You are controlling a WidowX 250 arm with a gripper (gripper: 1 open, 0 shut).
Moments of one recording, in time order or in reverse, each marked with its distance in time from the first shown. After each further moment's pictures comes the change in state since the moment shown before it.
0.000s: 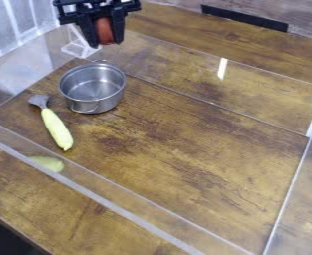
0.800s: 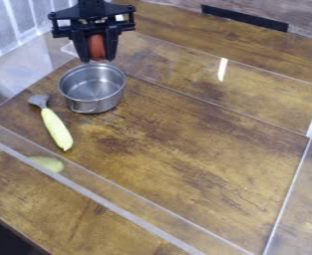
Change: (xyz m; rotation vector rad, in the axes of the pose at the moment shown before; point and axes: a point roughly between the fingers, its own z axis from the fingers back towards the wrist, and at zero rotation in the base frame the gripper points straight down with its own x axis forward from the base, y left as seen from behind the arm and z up) arm -0.012 0.014 -0.014 0.104 0.018 -0.017
